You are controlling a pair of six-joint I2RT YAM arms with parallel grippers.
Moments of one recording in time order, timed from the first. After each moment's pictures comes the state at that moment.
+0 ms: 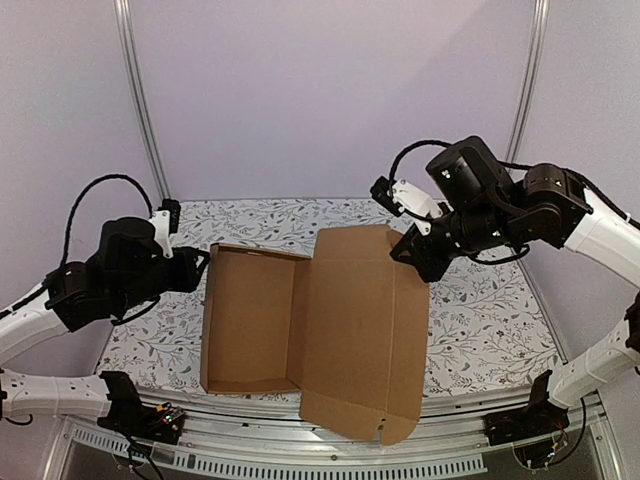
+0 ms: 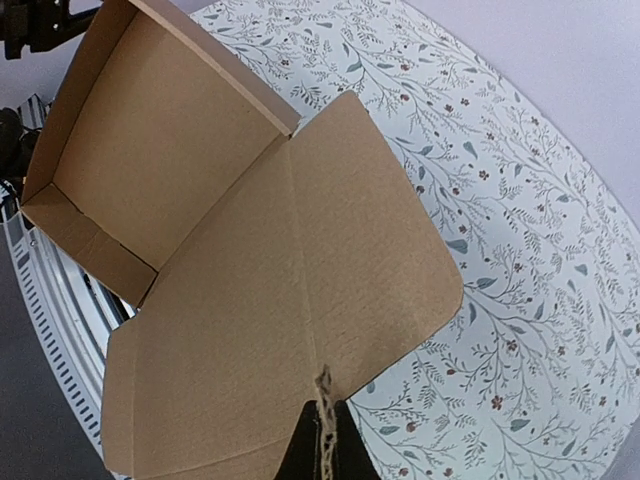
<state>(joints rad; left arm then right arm) -0.83 0.81 0.77 -0.47 -0.43 -0.51 1.05 1.34 1.49 -0.94 0.15 0.11</state>
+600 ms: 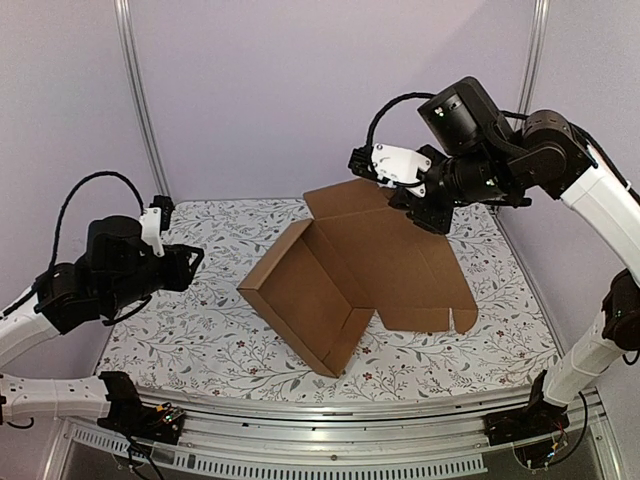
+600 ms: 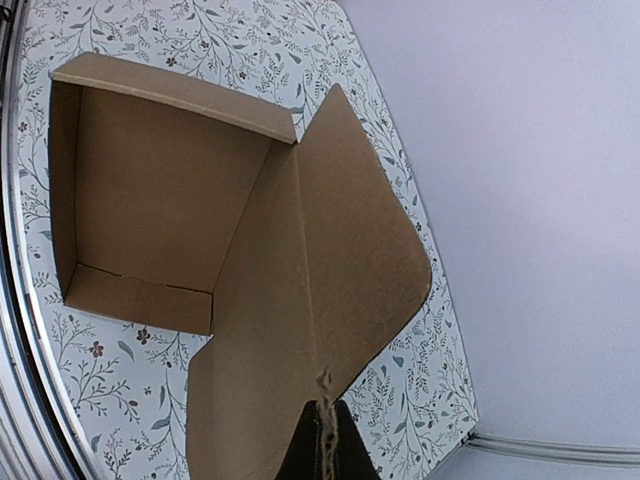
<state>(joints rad) -0.83 0.76 0.80 -0.50 -0.43 -0.46 1.05 1.56 1.99 -1.18 0.32 -0.45</state>
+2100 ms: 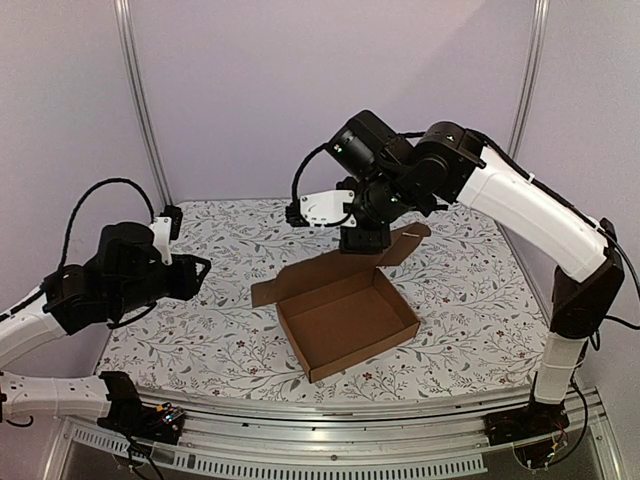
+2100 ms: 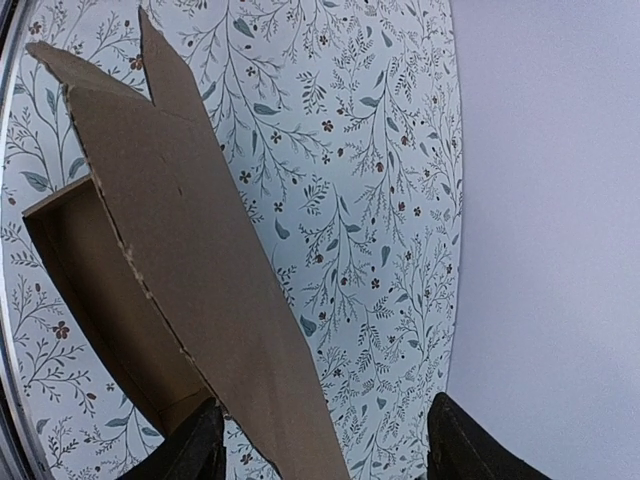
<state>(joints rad) -0.83 0.78 0.77 -0.52 -0.41 -0.47 1.08 1.91 2.21 -1.22 0.31 -0.72</state>
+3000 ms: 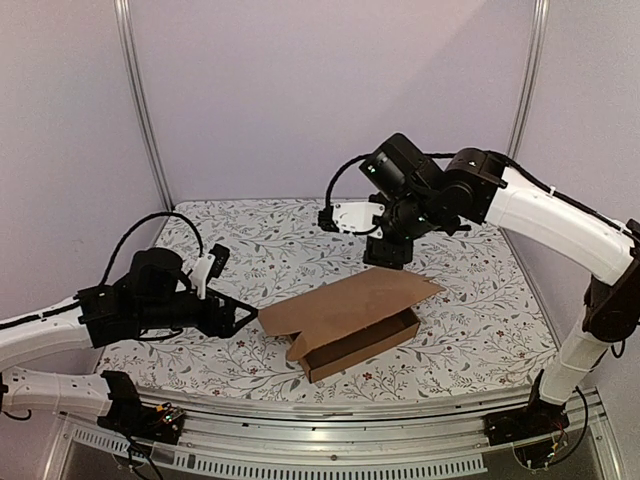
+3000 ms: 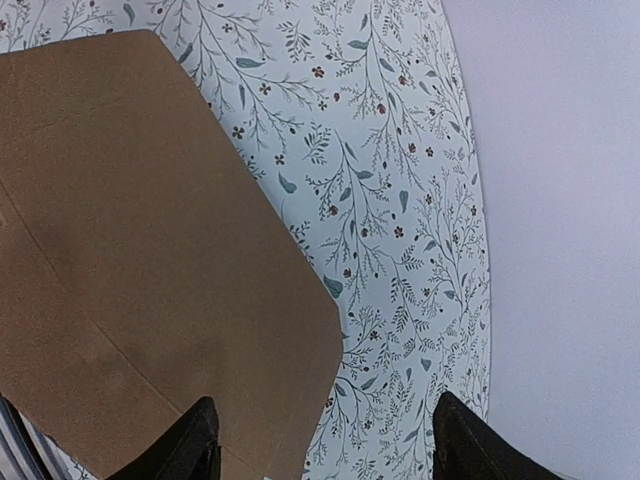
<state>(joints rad) -0.84 0.87 0.57 -0.28 0.06 -0.42 1.01 1.71 1.82 -1.04 0.29 -0.61</state>
